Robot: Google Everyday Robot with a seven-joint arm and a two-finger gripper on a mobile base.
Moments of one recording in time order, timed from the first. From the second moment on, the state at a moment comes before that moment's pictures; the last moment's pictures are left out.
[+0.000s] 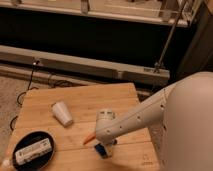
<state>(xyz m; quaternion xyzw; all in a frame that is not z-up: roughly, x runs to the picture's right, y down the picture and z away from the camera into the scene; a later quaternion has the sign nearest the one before) -0.002 0.283 0.793 -0.29 -0.04 -0.15 0.95</state>
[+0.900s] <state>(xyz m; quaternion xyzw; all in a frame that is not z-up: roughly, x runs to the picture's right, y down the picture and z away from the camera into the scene) -0.009 0.260 0.812 -0.27 -0.01 -0.14 0.95</state>
